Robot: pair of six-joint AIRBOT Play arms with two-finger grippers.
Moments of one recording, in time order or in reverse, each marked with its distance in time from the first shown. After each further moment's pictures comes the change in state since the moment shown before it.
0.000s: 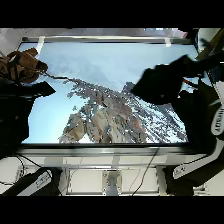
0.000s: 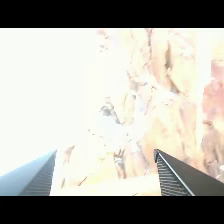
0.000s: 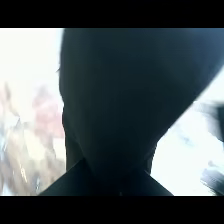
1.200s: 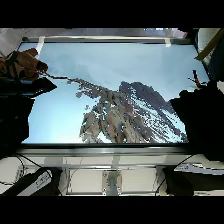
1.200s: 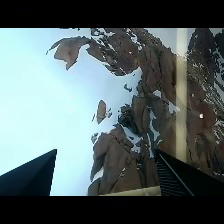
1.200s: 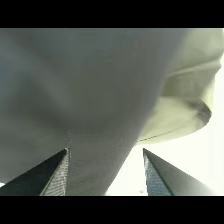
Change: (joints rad) left arm 0.000 0.000 0.000 -0.061 0.040 -0.038; right arm -0.604 0.309 -0.362 -0.589 0.172 -0.035
